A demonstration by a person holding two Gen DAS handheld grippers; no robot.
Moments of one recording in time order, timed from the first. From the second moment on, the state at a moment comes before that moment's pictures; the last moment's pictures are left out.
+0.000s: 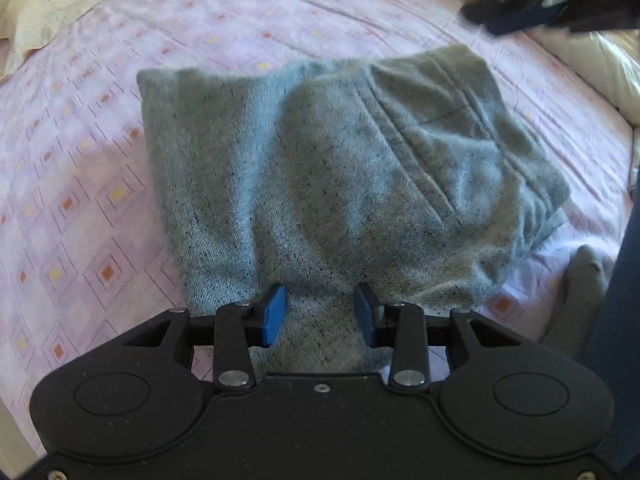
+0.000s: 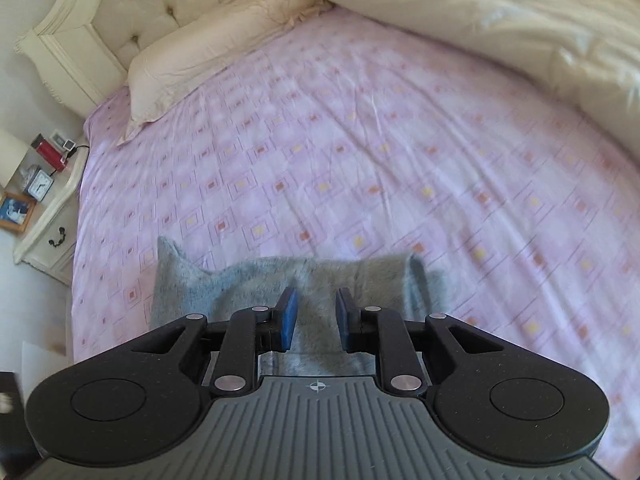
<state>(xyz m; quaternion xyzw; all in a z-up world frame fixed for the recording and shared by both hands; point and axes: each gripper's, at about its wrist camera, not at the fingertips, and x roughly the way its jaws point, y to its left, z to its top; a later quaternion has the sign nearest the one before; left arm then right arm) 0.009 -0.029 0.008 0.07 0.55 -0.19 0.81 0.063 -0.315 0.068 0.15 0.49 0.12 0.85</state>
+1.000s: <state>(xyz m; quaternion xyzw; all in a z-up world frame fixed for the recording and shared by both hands) 0.139 0.008 0.027 -0.04 0.55 -0.02 0.84 0.073 -0.312 0.022 0.18 0.53 0.02 0.83</state>
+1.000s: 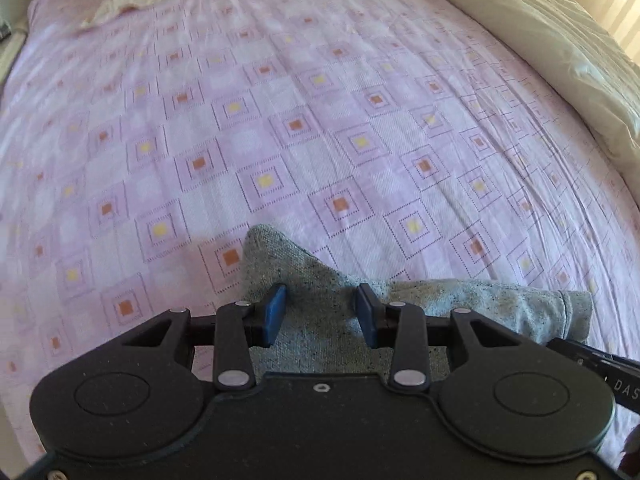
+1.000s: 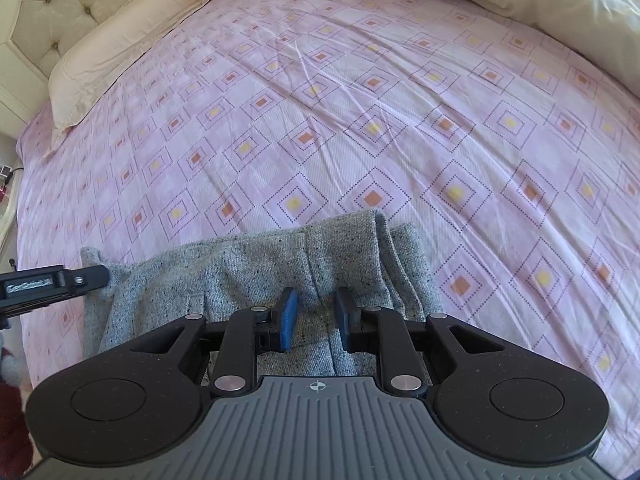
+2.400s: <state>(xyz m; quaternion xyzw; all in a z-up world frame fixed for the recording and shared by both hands) 0.075 0.044 0.025 -0.06 0.57 -0.10 0.82 0.099 -0.356 0.059 0.13 0.62 0.14 0.76</state>
